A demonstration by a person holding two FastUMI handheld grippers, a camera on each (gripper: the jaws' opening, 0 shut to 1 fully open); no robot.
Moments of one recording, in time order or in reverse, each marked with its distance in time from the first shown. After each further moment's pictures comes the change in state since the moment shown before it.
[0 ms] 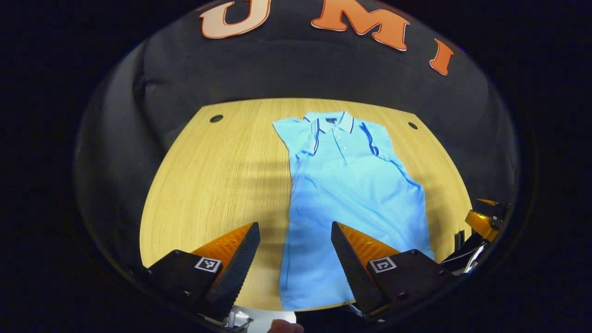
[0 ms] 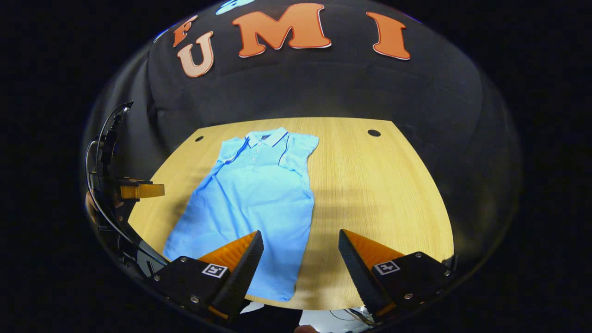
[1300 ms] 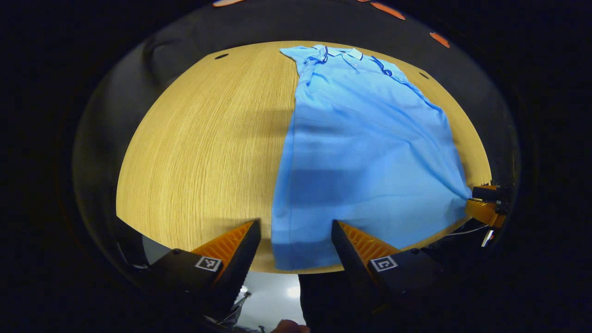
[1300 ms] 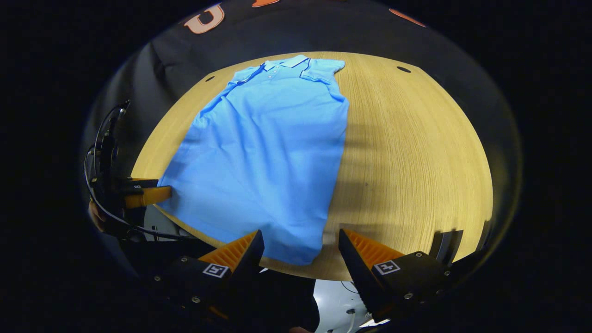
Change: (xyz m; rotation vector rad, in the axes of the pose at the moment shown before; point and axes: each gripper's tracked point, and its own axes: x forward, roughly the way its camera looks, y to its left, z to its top) left arm 0.032 0.013 -0.167 0.005 0.196 0.051; right arm 0.028 0.038 -0.139 -0.020 0.339 0.115
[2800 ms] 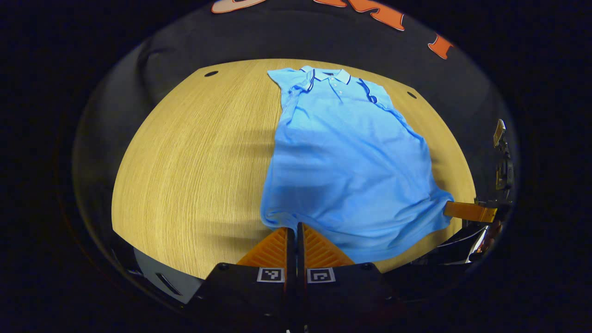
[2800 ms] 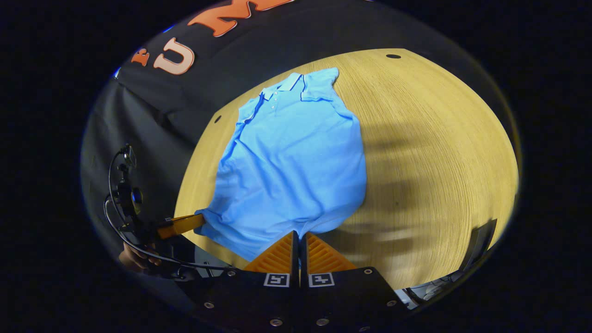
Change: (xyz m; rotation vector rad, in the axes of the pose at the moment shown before) left arm -0.021 -0.031 0.073 -0.022 -0.115 -0.096; right arm -0.007 0.033 0.070 0.271 -0.131 0.238
